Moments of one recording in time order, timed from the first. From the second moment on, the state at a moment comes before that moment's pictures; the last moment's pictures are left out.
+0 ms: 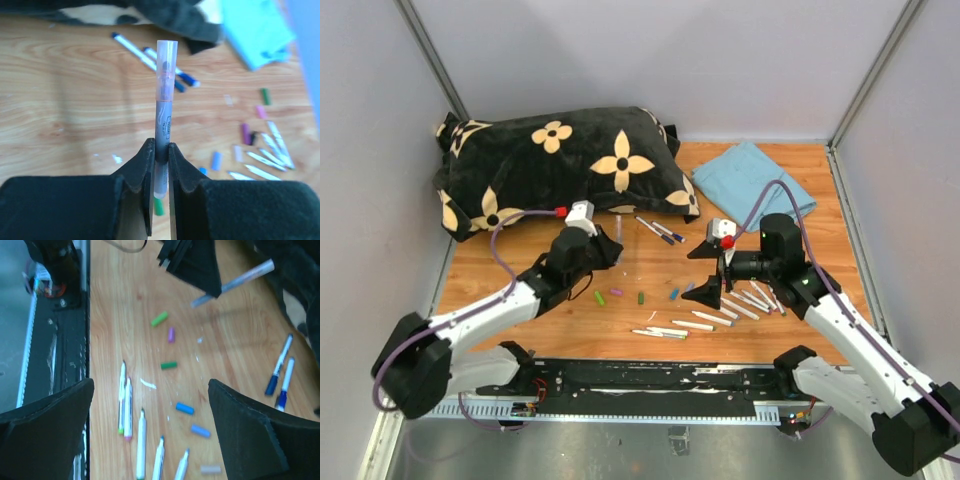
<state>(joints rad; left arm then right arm) -0.67 1.19 0.61 0.12 -0.23 -0.64 0.48 0.91 0.76 -0.36 -0.88 -0.37</state>
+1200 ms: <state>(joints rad) -1.07 1.19 0.31 1.16 -0.25 -0.67 0.50 1.05 0.63 0.16 -1.00 0.23</state>
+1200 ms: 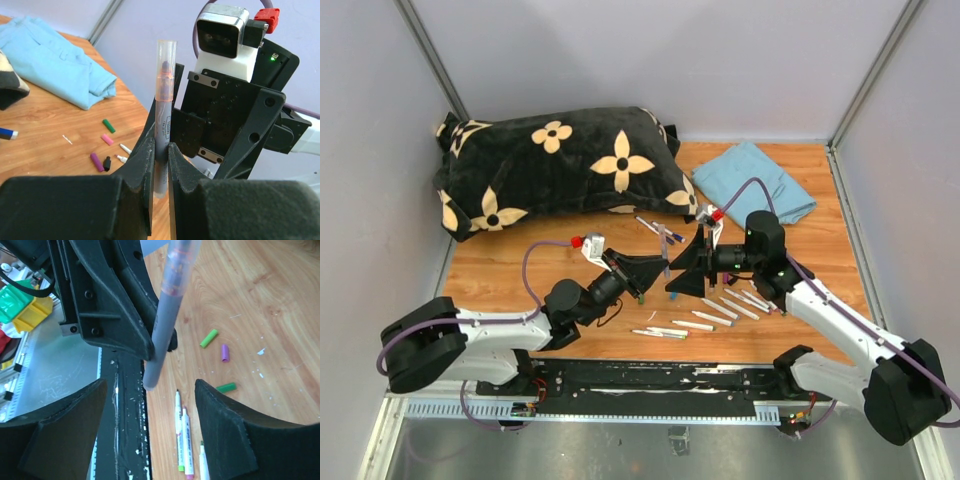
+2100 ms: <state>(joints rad) -1.10 1.25 0.35 1.25 -0.24 -0.64 0.51 1.06 0.67 0.12 -1.00 0.22</state>
